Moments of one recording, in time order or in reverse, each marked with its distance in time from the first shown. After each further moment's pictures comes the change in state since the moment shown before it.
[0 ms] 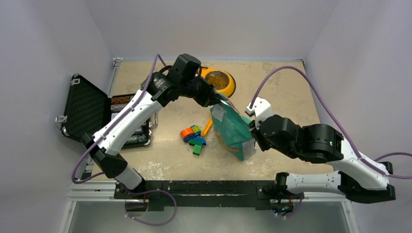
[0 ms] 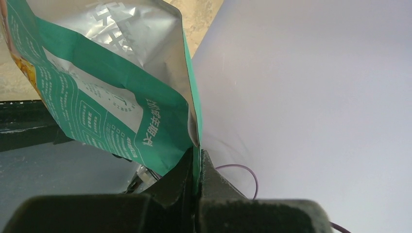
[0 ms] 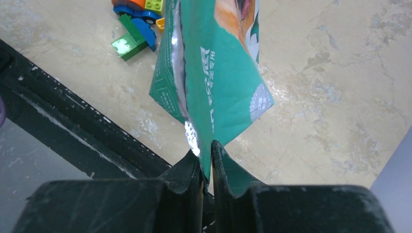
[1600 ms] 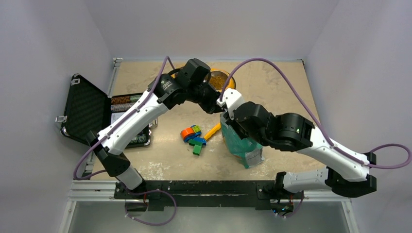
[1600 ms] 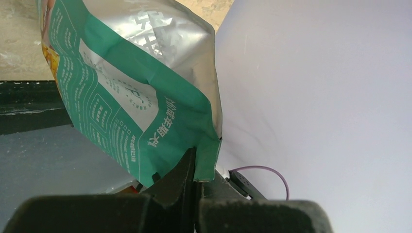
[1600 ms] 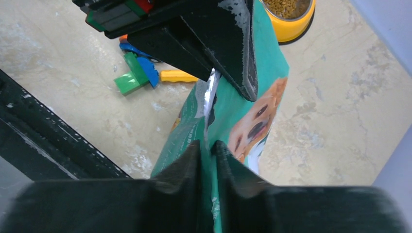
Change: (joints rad) left arm -0.084 0.042 0.058 -0.078 0.003 0.015; right arm -0.048 0.204 0.088 0.204 -0.036 -0.224
